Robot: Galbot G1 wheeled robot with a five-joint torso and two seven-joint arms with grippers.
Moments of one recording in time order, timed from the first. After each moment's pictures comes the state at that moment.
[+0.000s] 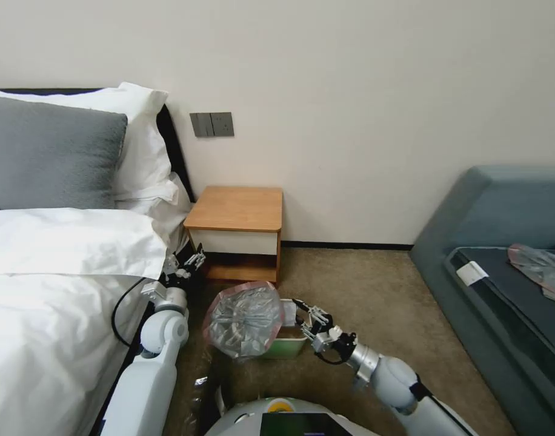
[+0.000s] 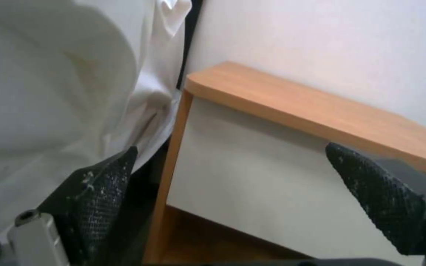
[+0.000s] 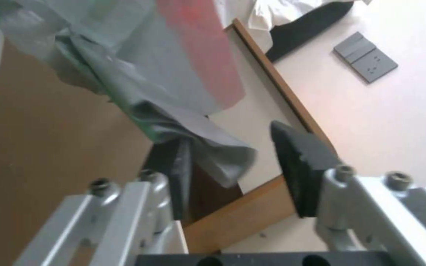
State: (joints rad) left arm 1.27 -1.30 -0.59 -1.95 -0.58 0.12 -0.21; right arm -1.51 0.98 0.30 1.92 -0.61 0.57 -0.05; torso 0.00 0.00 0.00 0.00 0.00
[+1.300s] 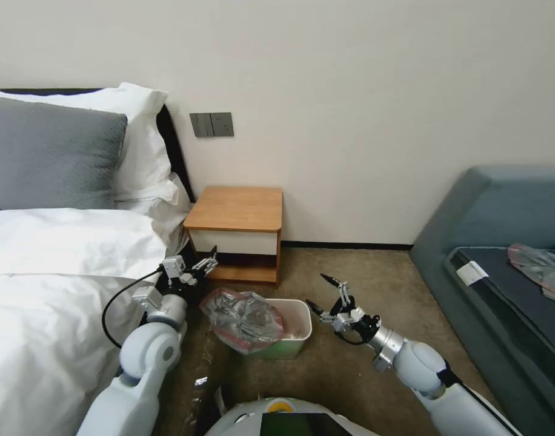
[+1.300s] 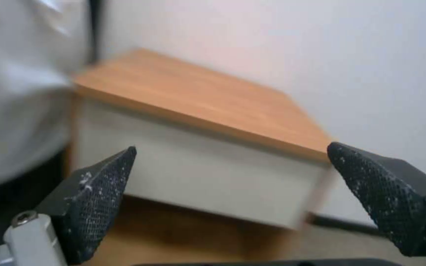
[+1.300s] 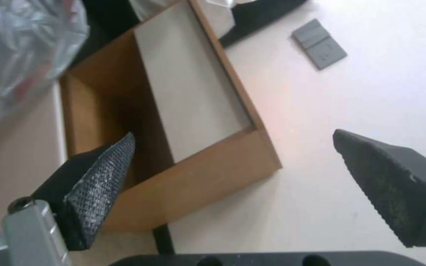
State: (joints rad) left arm 1.45 -1.19 -0.56 -2.32 -0.76 0.33 -0.23; right arm -1.49 0.92 0.43 1.97 -0.54 0.53 -0.05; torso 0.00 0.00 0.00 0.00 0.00
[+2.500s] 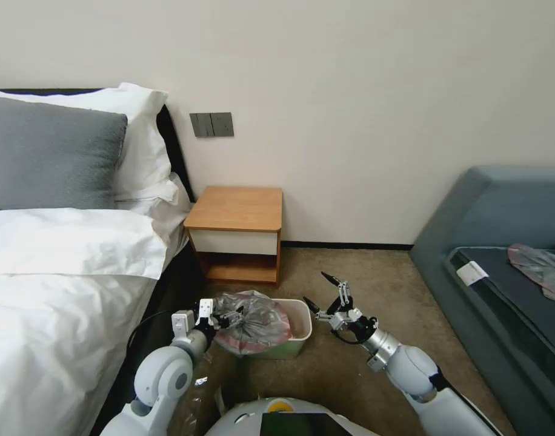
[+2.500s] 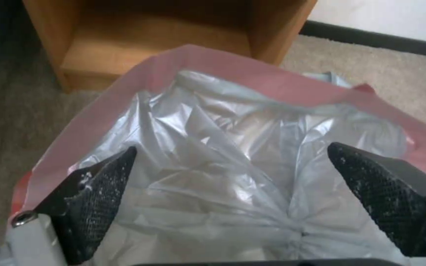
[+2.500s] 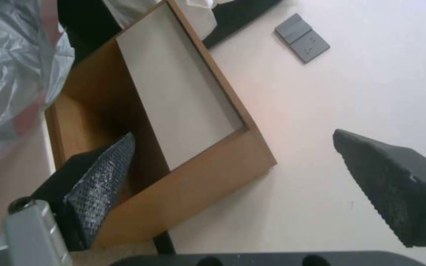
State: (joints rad) left arm 1.55 -1.24 -0.47 -2.27 -0.67 0.74 -0.25; right arm -1.50 0.99 0.42 1.96 -0.54 0.54 -0.04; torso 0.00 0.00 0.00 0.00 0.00
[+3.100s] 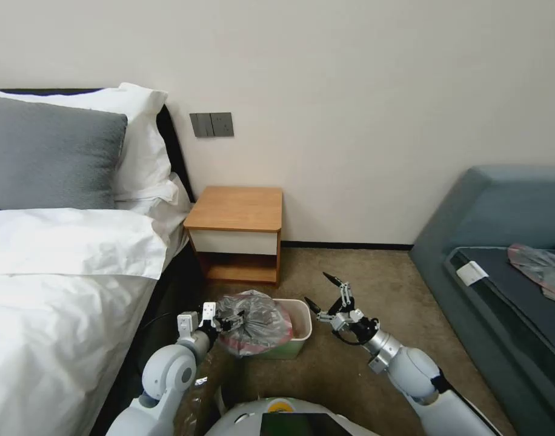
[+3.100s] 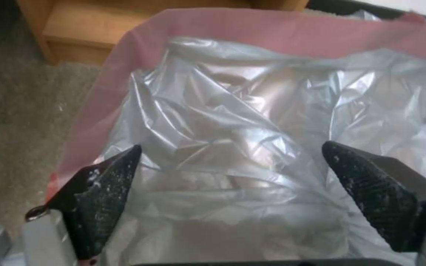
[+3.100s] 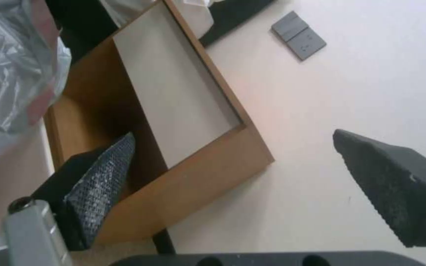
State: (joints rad) left arm 1.53 -1.26 -0.46 -2.17 -0.64 0.74 -0.20; right arm -1.52 0.99 0.44 1.97 -0.53 0.54 -0.03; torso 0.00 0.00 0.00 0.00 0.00
